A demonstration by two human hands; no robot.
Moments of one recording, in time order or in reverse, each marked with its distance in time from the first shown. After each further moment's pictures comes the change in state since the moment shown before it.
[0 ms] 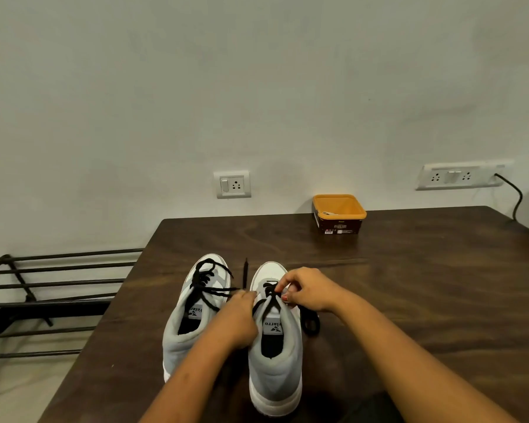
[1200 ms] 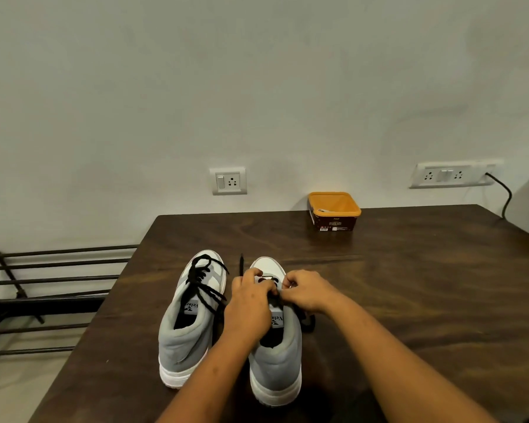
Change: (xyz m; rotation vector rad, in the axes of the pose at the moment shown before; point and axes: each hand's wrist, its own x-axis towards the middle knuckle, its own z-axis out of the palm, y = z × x) left_hand 0.018 0.016 0.028 0.005 0.429 0.245; right_hand -0.006 0.000 0.009 -0.035 0.076 0.196
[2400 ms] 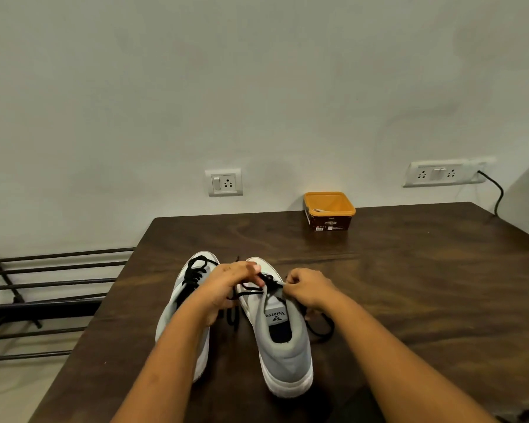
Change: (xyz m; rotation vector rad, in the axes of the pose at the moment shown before) left_hand 0.005 -0.009 -0.061 -0.998 -0.224 -0.312; right_hand -0.010 0.001 -0.009 -0.005 0.057 0.099
